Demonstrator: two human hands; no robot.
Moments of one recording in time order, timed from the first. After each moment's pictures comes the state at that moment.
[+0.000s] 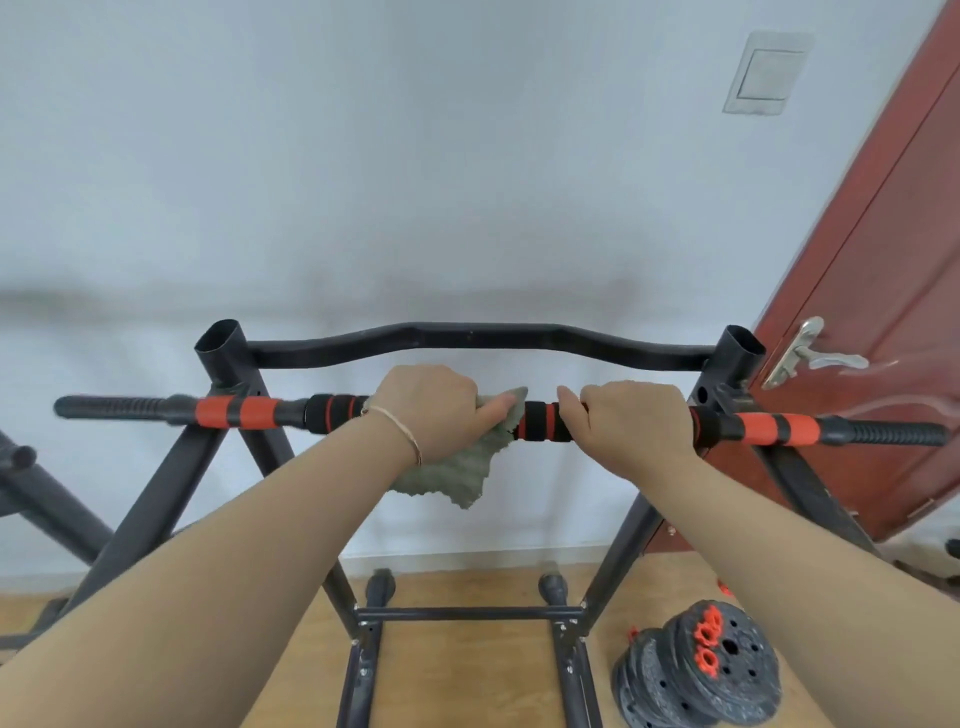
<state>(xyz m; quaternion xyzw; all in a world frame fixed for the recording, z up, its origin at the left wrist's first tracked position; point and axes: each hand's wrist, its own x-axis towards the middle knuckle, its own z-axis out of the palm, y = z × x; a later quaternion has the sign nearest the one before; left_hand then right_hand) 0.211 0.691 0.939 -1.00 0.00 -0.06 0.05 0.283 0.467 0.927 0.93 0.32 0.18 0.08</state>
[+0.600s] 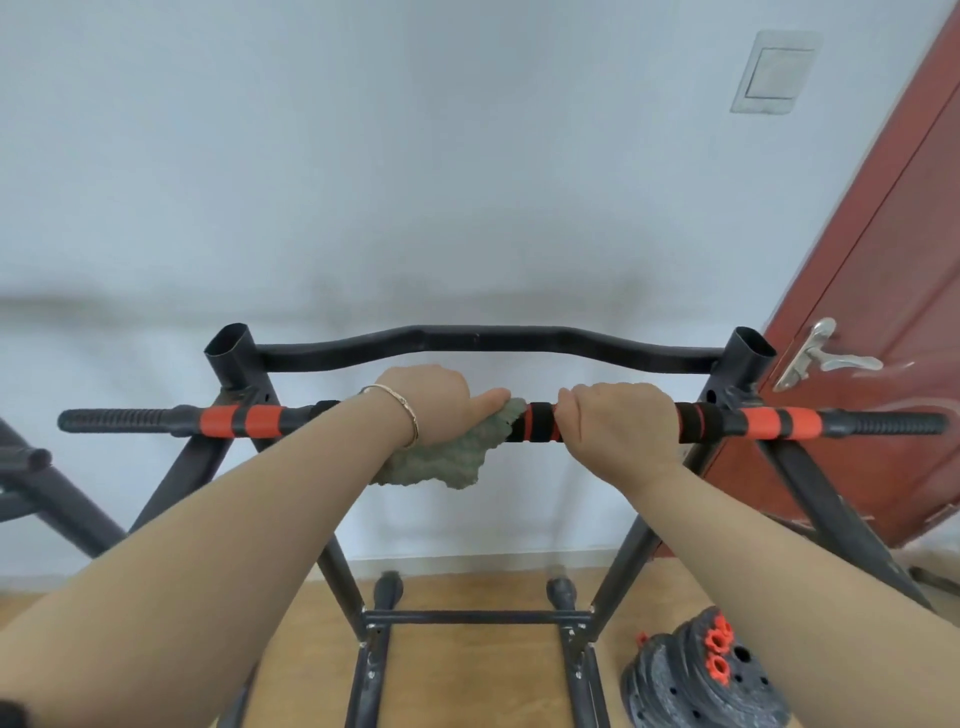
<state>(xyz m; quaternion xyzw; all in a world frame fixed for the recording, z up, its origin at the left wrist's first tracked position) 0.221 0.705 0.945 -1.00 -0.06 0.05 -0.03 0.275 0.480 0.920 0.92 0.32 0.18 0.12</state>
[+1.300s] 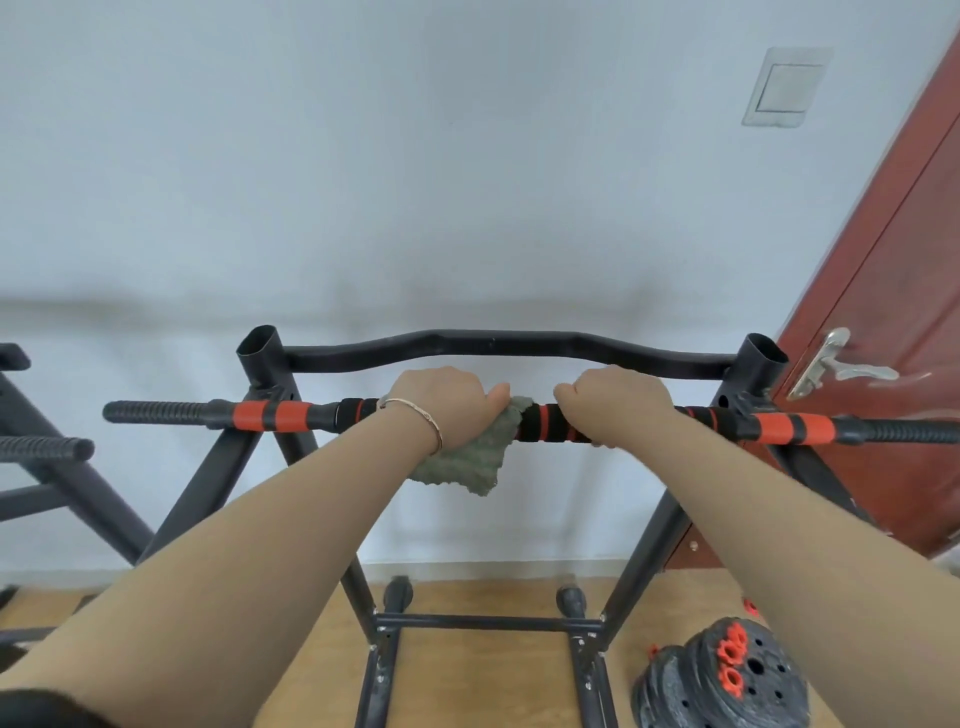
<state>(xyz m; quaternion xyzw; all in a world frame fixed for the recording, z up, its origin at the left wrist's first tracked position) 0.213 0.701 0.942 -1.00 -0.08 0.00 0.02 0.282 0.511 0.956 0.97 0.22 -0.05 -0.09</state>
